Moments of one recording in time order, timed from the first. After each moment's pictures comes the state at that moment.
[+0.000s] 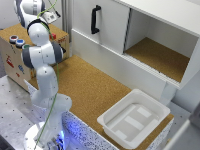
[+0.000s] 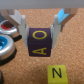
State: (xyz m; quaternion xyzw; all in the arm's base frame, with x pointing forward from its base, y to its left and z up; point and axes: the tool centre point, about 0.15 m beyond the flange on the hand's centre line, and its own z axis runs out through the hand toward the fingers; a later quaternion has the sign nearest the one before) arm 0.273 0.494 0.492 -0.65 -0.75 -0.08 0.08
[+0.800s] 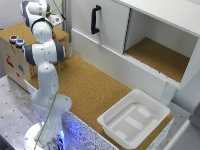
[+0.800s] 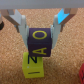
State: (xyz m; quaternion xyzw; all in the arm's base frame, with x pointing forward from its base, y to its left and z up) arm 0.314 0.486 0.468 -0.67 -0.73 -0.07 0.08
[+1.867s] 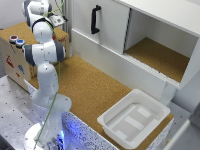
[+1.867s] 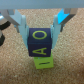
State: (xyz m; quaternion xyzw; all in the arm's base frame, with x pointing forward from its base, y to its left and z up) arm 0.299 0.469 0.469 -0.68 -0.73 -0.04 0.09
